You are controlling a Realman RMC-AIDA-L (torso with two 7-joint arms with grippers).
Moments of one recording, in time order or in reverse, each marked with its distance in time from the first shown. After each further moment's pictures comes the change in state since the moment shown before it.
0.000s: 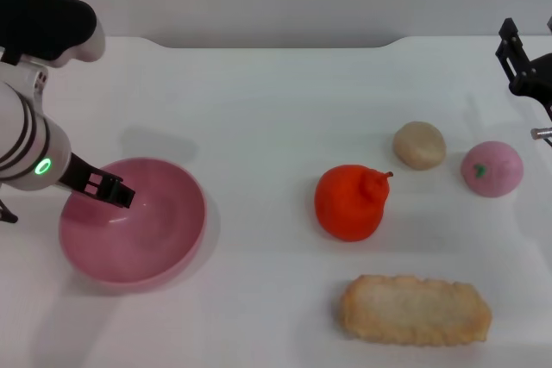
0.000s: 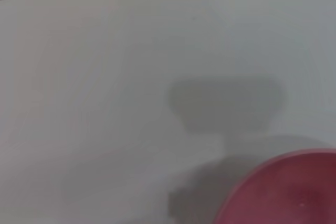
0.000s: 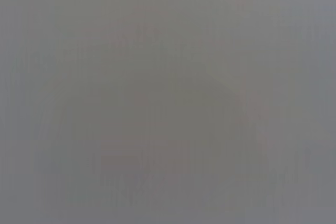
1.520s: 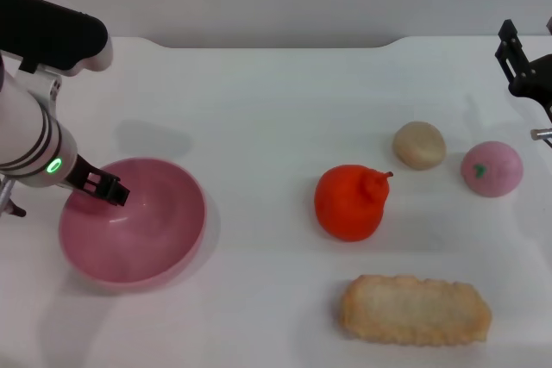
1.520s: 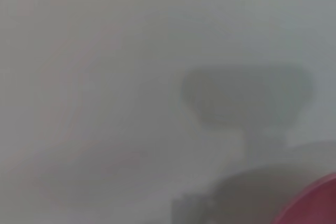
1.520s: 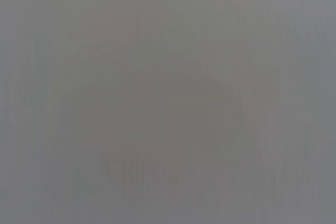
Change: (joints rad) left arm -0.064 0.004 0.003 -0.211 0.035 0.134 0.002; right arm -0.002 -0.001 -0.001 -0.005 -0.001 0.007 0.000
